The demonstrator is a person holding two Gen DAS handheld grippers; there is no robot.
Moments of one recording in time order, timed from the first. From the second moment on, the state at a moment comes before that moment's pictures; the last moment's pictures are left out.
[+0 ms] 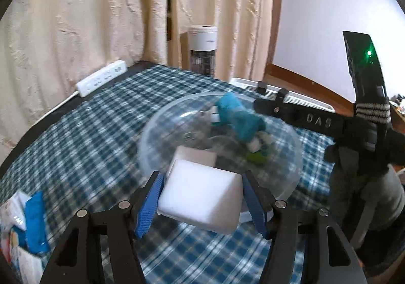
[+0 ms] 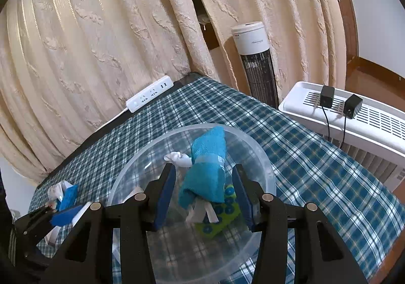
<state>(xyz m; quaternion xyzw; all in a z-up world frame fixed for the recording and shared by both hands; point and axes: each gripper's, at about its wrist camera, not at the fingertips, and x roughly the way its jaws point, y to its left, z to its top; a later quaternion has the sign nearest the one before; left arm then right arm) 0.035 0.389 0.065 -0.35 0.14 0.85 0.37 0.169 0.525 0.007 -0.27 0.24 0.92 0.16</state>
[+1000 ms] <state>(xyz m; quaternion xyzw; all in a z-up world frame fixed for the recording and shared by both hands) 0.017 0.345 0.059 -0.37 0.11 0.87 0.30 0.178 0.495 0.007 -0.28 0.25 0.92 0.13</state>
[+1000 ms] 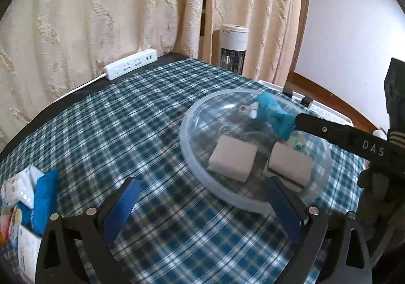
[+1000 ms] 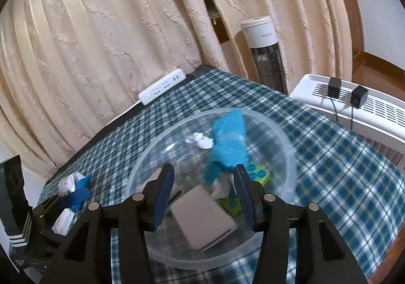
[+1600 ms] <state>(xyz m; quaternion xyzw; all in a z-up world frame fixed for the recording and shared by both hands) 0.023 0.267 0.062 -0.37 0.09 0.89 0.24 0.151 0.431 0.014 -0.29 0.22 0.93 0.06</state>
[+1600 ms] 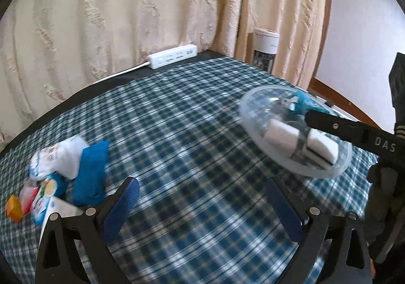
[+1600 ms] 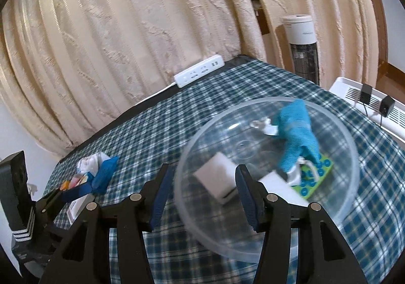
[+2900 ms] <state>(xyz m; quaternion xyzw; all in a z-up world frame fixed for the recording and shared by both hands) -0.012 0.090 0.022 -0.43 0.02 0.90 0.09 0.091 0.322 -0.001 -0.37 0.19 0.91 -0.04</state>
